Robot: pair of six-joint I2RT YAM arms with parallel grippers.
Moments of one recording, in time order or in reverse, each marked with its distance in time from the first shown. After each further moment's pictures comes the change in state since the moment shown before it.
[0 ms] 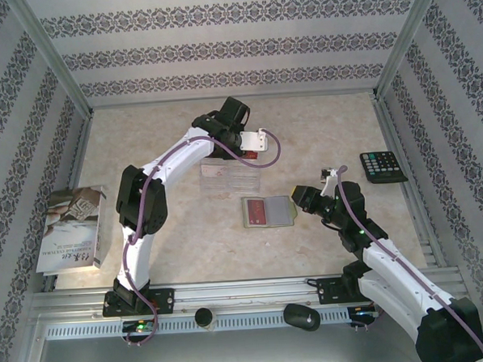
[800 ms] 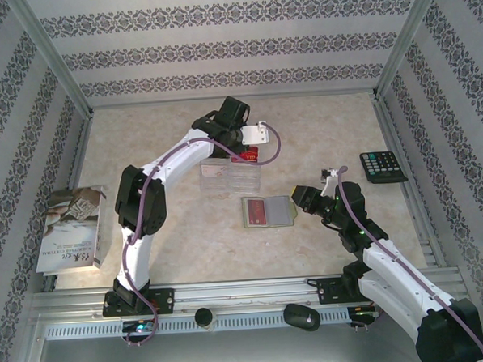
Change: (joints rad) left arm 0.000 -0.019 -0.033 0.145 -0.051 -0.101; right arm 0.000 -0.006 -0.002 0.000 0.000 0.000
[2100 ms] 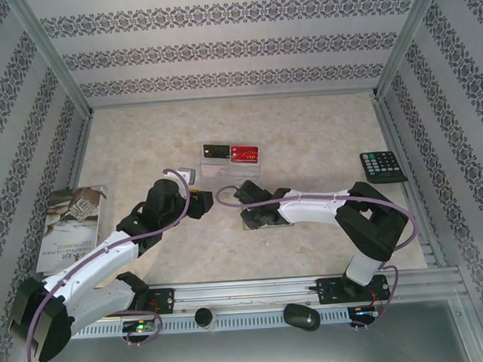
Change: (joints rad) left arm 0.000 -1.081 -1.321 0.558 0.071 -1.404; right arm 0.578 0.968 0.614 -0.423 0.491 -0.455
